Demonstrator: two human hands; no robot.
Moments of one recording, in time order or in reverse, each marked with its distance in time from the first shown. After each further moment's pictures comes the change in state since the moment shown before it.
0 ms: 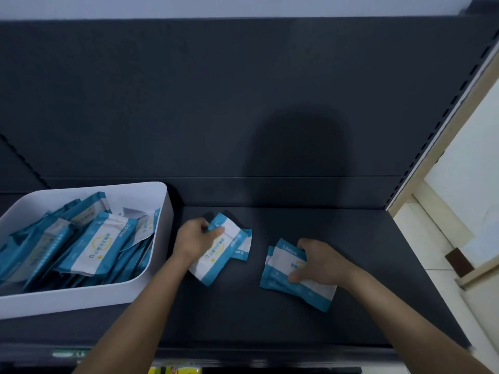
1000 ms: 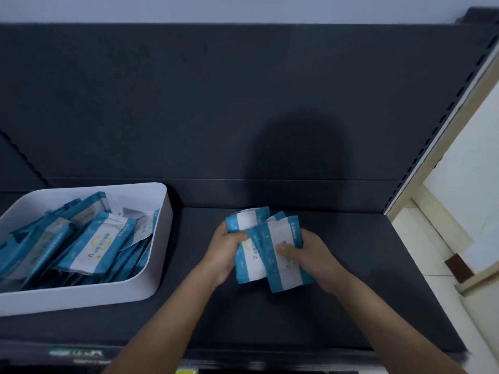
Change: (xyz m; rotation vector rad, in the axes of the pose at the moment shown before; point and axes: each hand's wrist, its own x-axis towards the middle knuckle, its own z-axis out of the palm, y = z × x) left_hand -0.040 0.048 0.035 -0.991 -0.333 -0.154; right_hand -0.003 -0.018 0.009 0.814 0.172 -0.046
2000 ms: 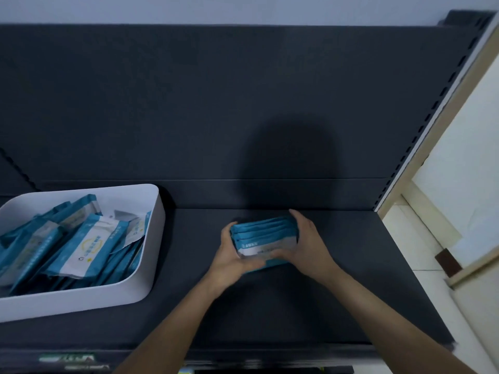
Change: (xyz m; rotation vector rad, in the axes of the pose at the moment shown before) left_hand -0.011 -0.031 0.006 0.426 -0.109 0.192; right_hand 0.008 0.012 -0.009 -0.449 0.134 -0.223
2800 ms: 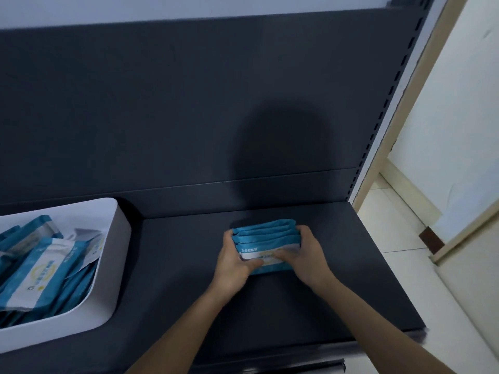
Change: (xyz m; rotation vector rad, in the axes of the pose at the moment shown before) left_hand 0.025 -0.003 0.067 0.105 0.069 0.017; right_hand -0.016 0.046 -0.029 0.338 0.157 0.191
